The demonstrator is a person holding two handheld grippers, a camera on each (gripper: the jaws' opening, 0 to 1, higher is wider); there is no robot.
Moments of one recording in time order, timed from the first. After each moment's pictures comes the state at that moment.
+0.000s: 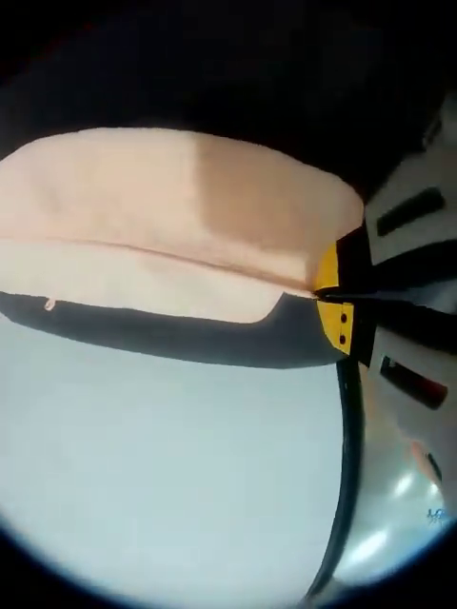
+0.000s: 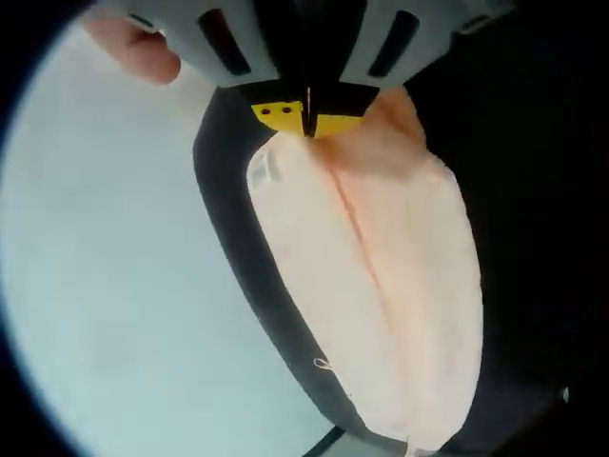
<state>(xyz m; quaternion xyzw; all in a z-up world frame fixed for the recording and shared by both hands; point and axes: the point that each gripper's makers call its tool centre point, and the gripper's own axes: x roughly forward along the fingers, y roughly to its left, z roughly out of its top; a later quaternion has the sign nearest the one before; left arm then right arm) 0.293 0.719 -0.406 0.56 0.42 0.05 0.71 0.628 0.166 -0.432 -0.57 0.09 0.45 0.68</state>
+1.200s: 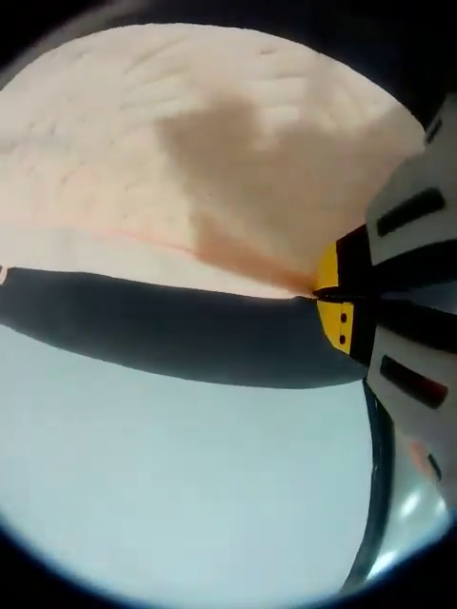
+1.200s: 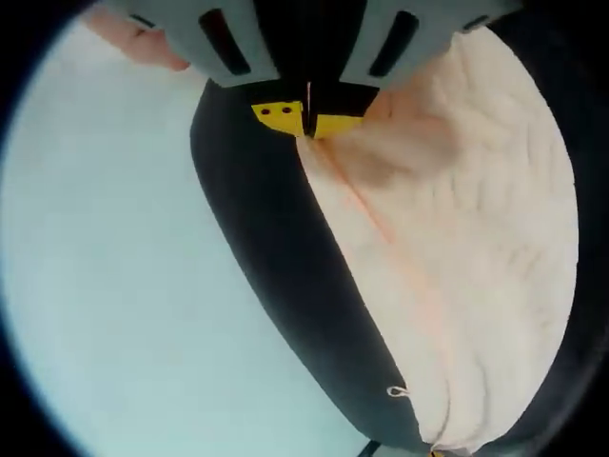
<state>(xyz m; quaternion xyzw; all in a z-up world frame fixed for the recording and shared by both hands) 0.393 0.772 -0.435 0.52 0.45 0.02 0.73 0.742 0.231 -0.442 -0.53 0.11 0.43 0.72</state>
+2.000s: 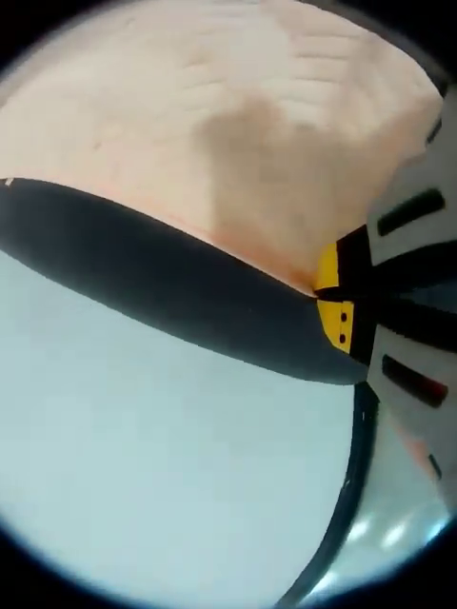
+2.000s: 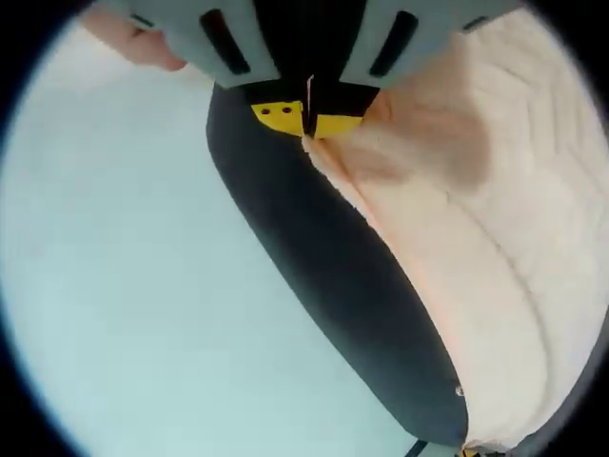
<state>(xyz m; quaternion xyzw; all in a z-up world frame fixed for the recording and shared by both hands) 0.438 0.807 -0.430 0.45 0.42 0.08 0.78 0.787 0.253 -0.440 -0.50 0.10 0.37 0.78</state>
